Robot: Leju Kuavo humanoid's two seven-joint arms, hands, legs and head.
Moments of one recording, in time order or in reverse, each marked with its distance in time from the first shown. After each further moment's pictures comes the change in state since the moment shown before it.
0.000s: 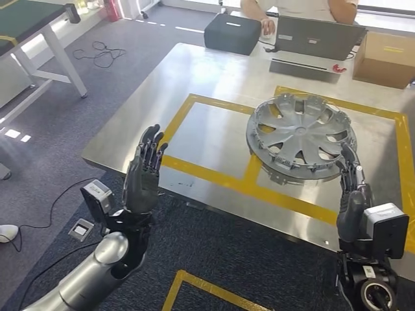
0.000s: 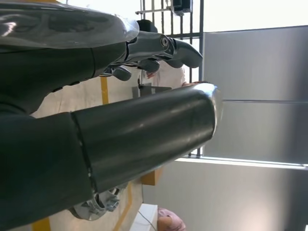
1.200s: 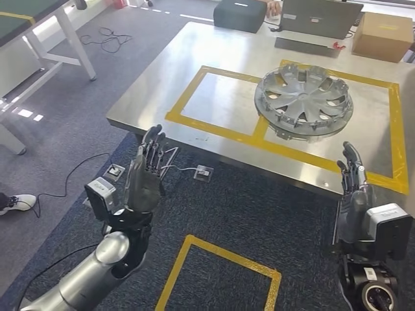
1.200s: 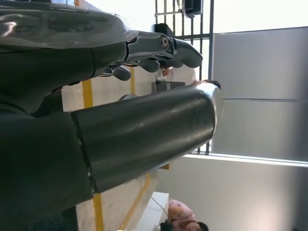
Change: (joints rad) left arm 0.010 0.011 -0.004 -0.016 -0.011 0.030 0.033; right arm -0.001 -0.001 0.006 -0.014 0.003 -0.002 0.023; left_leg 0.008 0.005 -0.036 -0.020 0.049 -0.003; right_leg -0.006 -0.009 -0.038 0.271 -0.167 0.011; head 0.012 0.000
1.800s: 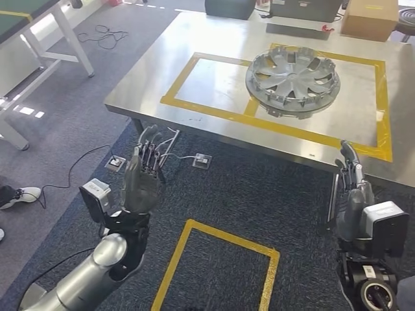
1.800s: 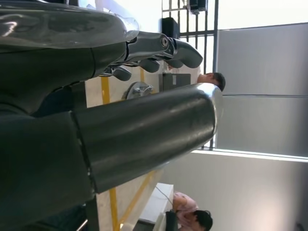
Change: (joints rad) left arm -0.002 0.005 -0.005 -0.006 0.015 0.011 0.000; right arm 0.003 0.000 0.004 -0.009 0.005 -0.010 0.002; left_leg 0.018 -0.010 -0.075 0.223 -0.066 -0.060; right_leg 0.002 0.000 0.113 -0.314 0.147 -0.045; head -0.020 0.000
